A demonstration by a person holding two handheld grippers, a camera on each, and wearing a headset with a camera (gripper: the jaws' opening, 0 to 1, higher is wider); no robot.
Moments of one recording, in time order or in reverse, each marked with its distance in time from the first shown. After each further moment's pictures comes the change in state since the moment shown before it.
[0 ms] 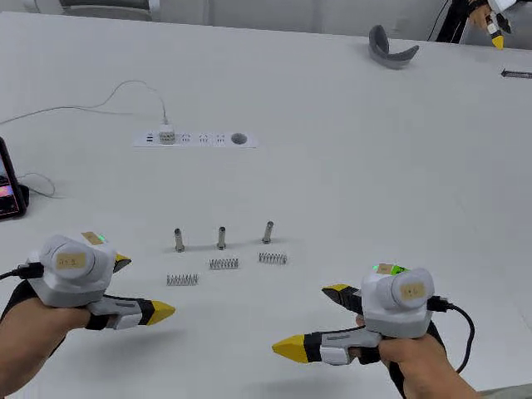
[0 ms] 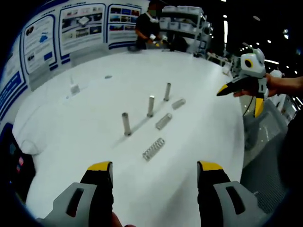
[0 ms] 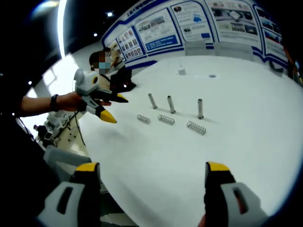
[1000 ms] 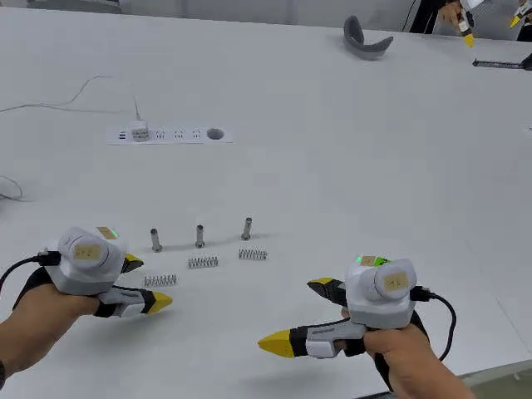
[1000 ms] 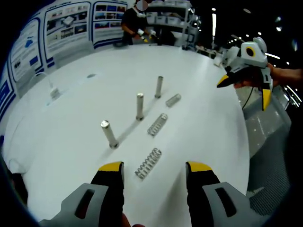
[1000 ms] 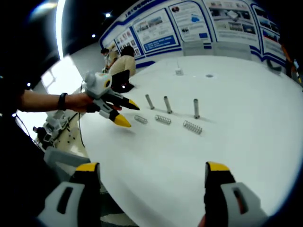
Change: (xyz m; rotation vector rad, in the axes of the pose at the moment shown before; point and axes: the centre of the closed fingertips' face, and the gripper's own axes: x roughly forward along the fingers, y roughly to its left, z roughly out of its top) left arm 0.048 -0.009 0.006 0.073 0.039 -0.089; right arm -0.005 -0.007 0.000 0.016 -0.007 -0.012
